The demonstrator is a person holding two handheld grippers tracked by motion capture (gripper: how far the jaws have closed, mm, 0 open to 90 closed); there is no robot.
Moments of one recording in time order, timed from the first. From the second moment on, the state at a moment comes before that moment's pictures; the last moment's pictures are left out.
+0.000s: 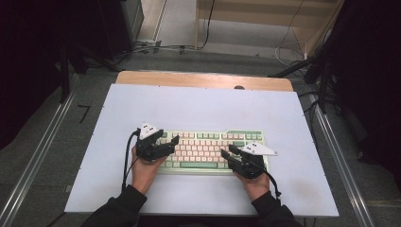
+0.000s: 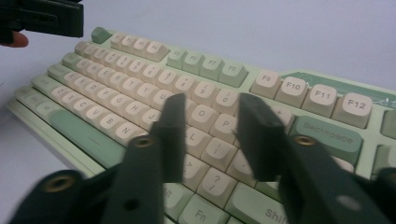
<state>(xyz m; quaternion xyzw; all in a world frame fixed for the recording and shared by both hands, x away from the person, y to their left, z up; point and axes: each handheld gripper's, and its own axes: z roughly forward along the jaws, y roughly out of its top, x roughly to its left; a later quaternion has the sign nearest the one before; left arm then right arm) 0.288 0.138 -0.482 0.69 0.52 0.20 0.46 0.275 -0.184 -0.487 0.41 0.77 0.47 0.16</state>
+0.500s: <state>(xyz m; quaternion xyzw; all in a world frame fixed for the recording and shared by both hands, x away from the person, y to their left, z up) 0.285 0.136 -0.484 0.69 0.52 0.20 0.46 0.275 -0.146 -0.491 0.36 0.80 0.46 0.14</state>
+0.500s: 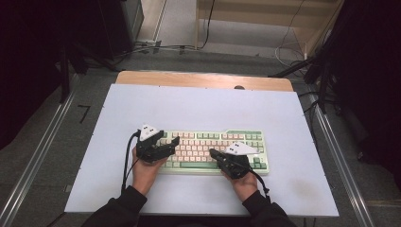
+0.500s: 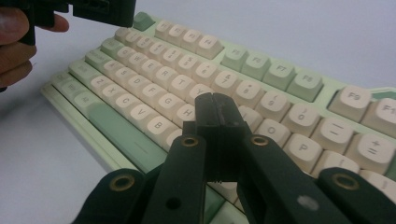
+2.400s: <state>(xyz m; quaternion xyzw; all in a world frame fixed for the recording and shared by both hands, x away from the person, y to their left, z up) 0.284 0.132 -0.486 0.69 0.51 0.20 0.47 0.273 -0.126 -0.500 0.34 0.83 0.43 0.13</state>
